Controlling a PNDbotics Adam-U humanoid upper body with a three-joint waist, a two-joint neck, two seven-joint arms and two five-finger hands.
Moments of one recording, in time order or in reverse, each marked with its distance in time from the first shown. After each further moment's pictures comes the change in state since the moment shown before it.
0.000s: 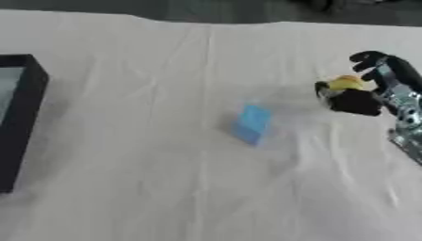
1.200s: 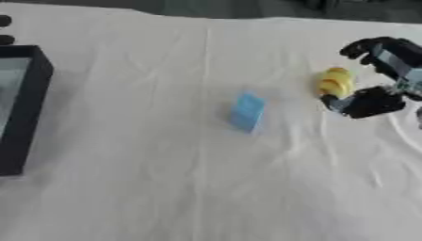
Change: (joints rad) left arm 0.036 0.026 0.023 0.023 0.009 -0.020 0.021; right arm -0.045 -0.019 0.027 -0.063 0.305 -0.065 0.447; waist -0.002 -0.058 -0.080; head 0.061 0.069
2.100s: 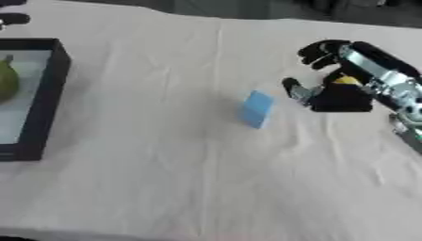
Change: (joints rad) left arm 0.002 0.001 0.008 0.021 0.012 -0.004 0.004; right arm -0.078 0.079 0.111 0.000 -0.166 -0.181 0.041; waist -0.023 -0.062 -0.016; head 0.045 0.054
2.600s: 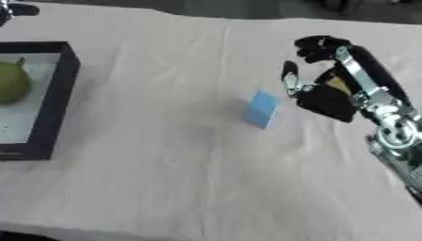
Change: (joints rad) left arm -0.012 0.022 0.002 -0.002 0.000 0.016 -0.023; right arm -0.006 0.119 0.065 0.003 -0.088 -0.069 -0.223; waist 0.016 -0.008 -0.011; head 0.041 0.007
